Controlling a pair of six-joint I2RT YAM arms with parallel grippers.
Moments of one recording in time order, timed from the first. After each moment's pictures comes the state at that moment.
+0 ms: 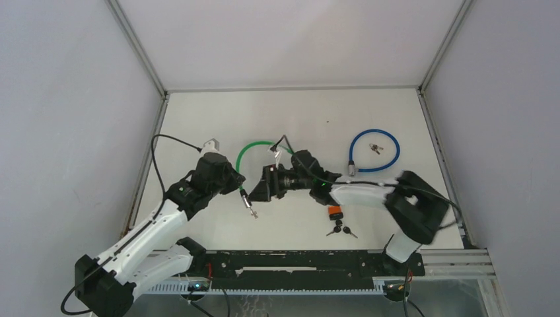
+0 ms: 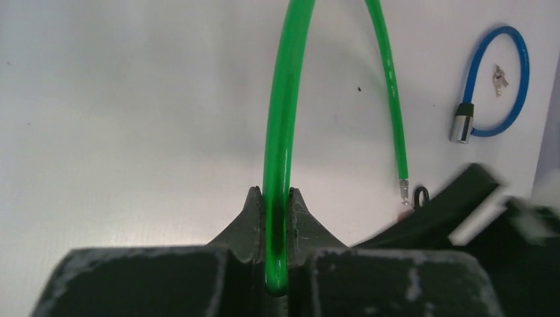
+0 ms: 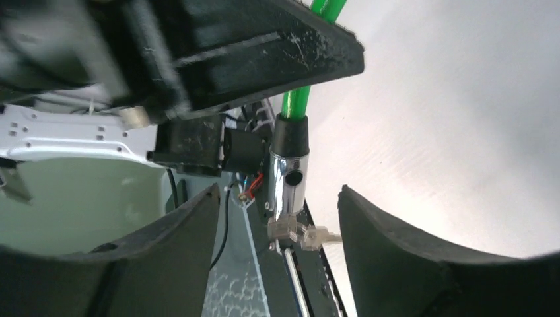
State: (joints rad) left arm -0.56 0.93 0.70 -0.49 -0.18 -0.88; right arm 0.91 1.74 0.85 0.58 -0.60 0.86
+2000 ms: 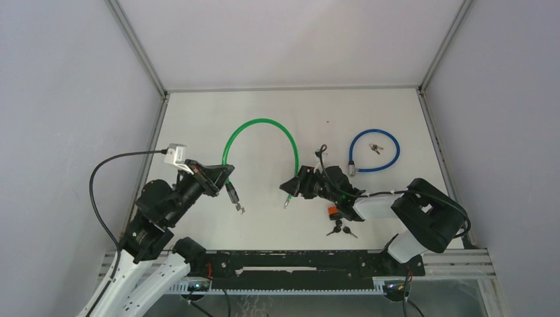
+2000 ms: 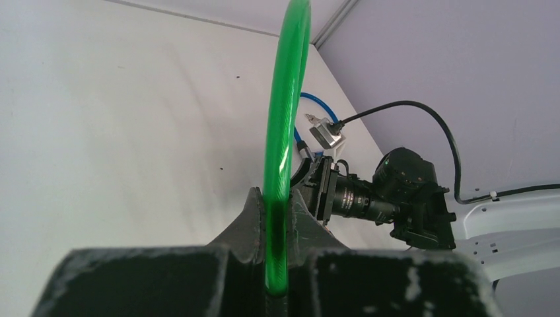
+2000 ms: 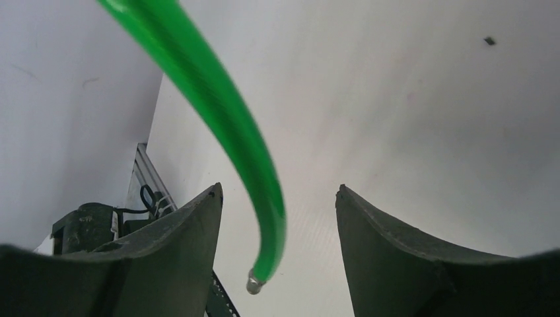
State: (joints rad) left arm -0.56 0.41 0.73 -0.36 0.01 -0.58; right arm 0.77 1.53 0.47 0.70 -0.18 0.88
